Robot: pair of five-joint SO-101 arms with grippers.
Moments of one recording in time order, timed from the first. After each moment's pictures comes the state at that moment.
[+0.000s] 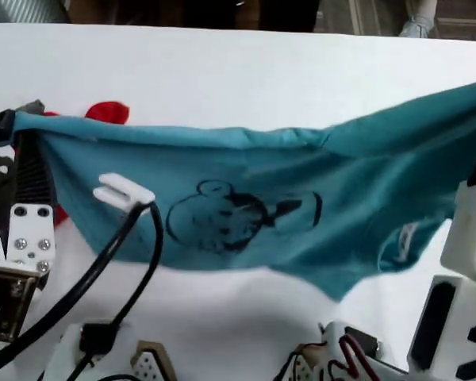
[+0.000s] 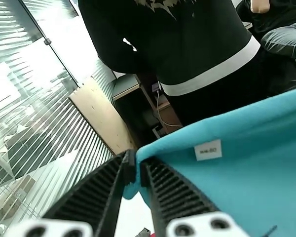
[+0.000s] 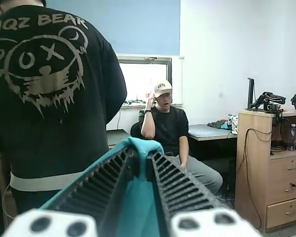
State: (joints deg) left arm -5.7 -43.2 -38.4 94.9 -25.7; right arm 18.5 -29.6 -63.6 86.0 -0.9
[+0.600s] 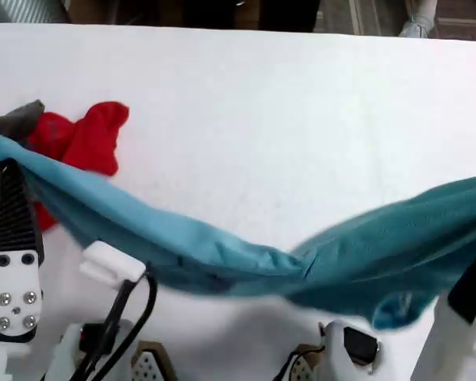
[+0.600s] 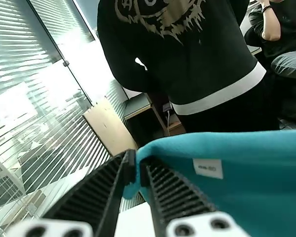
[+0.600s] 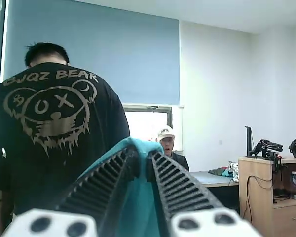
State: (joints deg) left arm -5.7 -48.9 -38.4 94.7 -25.7; right arm 18.5 -39.6 -64.9 86.0 -0.9
